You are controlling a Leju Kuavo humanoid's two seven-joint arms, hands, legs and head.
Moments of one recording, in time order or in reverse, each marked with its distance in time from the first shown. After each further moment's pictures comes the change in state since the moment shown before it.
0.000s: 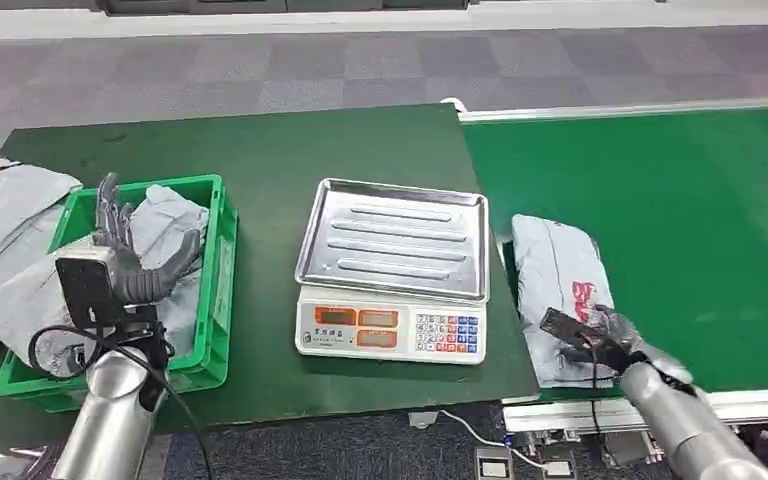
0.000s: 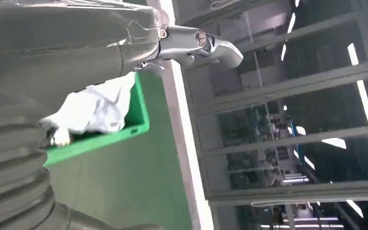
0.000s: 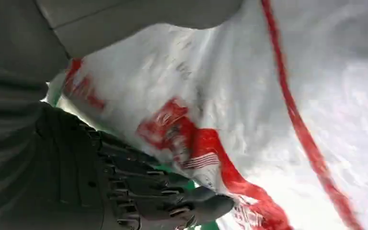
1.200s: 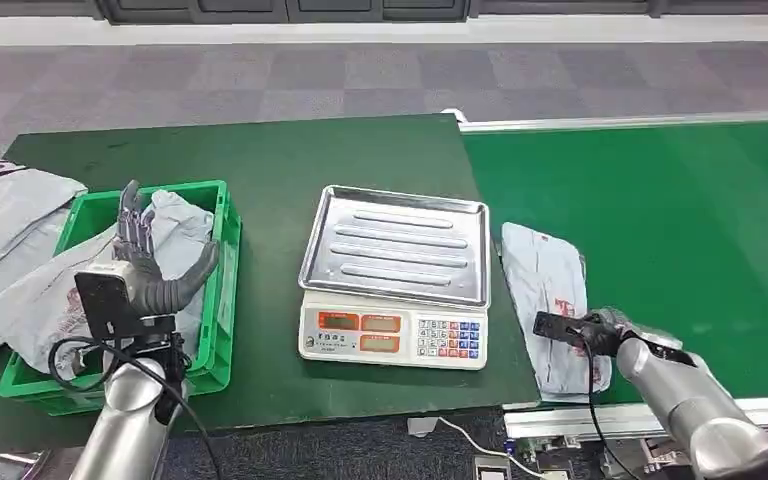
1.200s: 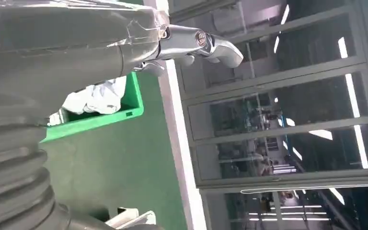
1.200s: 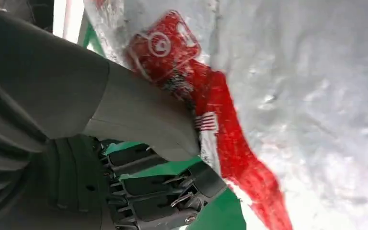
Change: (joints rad) left arm 0.031 -0.029 -0.055 -0.025 0.000 0.018 -0.014; right arm -0.163 -0.009 0.187 0.157 0.061 0.206 -0.020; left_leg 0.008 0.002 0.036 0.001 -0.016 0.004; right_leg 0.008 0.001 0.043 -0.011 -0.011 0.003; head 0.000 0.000
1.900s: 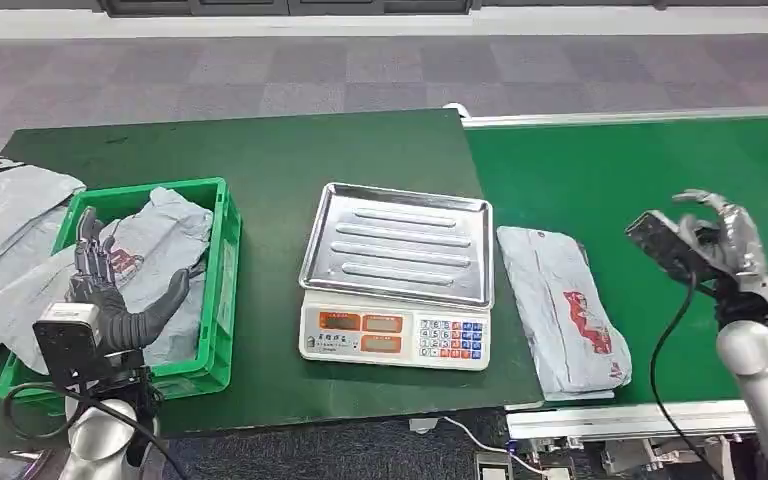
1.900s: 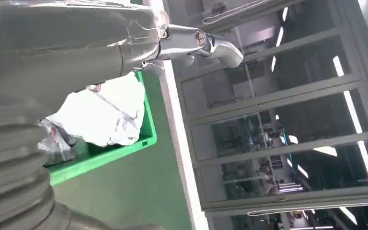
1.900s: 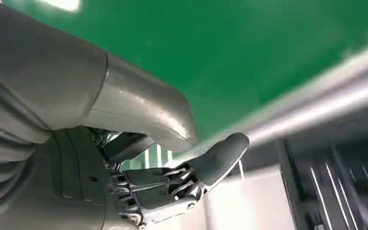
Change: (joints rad) left arm 0.163 0.013 0.075 -0.192 -0.077 -0.006 0.014; right arm 0.287 -0.224 -0.486 -0.932 -0.067 -0.285 0.023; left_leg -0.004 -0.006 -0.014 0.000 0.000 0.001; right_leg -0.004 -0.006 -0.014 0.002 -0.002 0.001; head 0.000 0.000
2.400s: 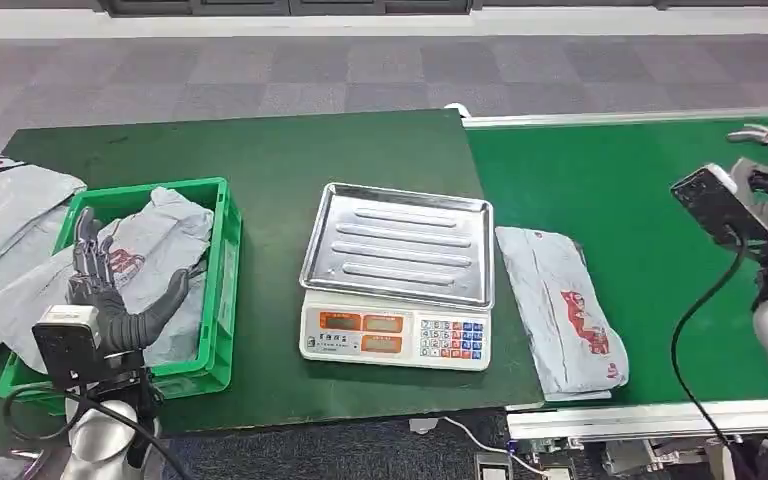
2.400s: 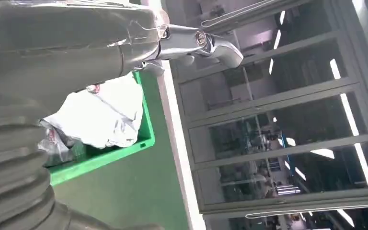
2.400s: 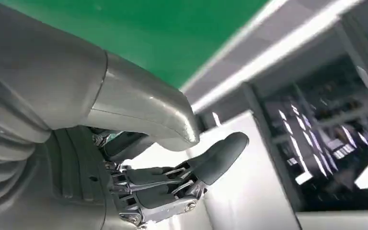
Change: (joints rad) left arm -0.002 -0.001 0.000 -0.002 -0.005 0.008 -0.008; right arm -0.060 -0.006 -0.063 -0.104 -0.004 -0.081 -0.051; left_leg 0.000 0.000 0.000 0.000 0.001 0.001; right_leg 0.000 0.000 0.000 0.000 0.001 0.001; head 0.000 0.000
